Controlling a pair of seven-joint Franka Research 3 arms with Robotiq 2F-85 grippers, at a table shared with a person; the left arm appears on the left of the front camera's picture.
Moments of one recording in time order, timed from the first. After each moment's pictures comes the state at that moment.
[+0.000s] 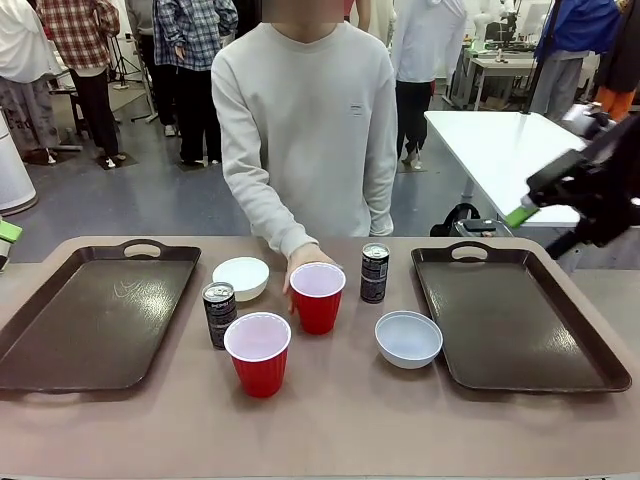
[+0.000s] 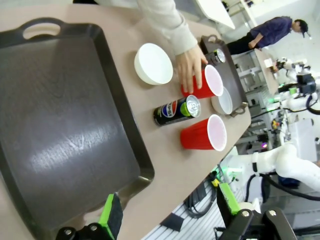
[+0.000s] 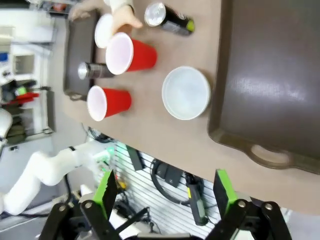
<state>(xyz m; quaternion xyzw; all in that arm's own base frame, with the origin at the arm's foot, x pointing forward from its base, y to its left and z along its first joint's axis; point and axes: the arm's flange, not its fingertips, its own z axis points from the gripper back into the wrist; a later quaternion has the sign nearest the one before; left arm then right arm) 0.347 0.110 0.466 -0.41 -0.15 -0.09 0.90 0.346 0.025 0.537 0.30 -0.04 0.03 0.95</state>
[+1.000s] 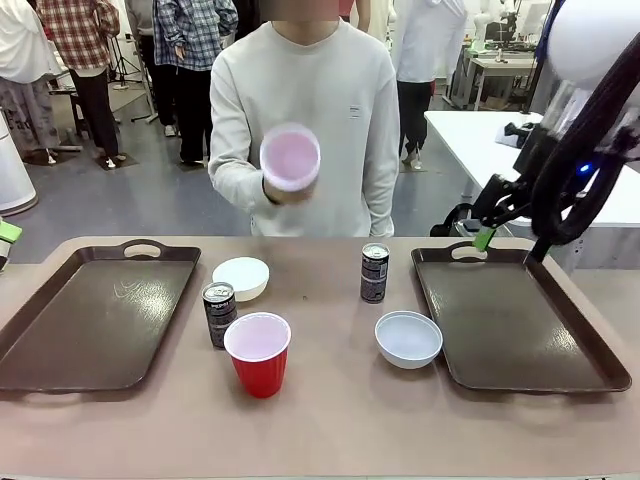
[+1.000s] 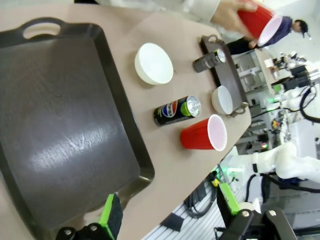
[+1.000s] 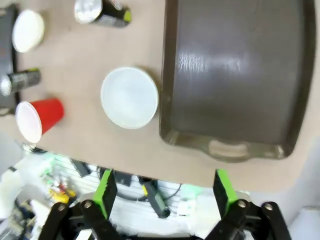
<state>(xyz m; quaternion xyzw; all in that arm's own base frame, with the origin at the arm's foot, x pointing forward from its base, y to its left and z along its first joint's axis) 0.347 0.110 0.466 -0.41 -0.15 -0.09 0.90 0.381 0.100 0.509 0.09 -0.01 0.03 1.00</state>
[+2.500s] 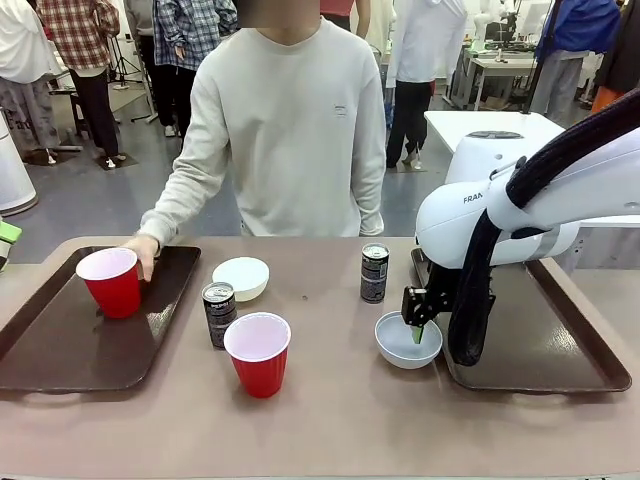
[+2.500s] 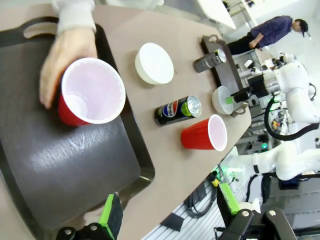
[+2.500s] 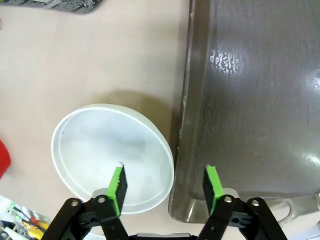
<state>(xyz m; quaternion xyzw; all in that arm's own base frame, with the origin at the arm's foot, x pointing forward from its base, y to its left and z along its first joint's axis) 0.347 0.111 0.465 -0.41 -0.15 -0.09 0.90 0.400 0.179 0.340 0.02 0.02 0.04 1.00</state>
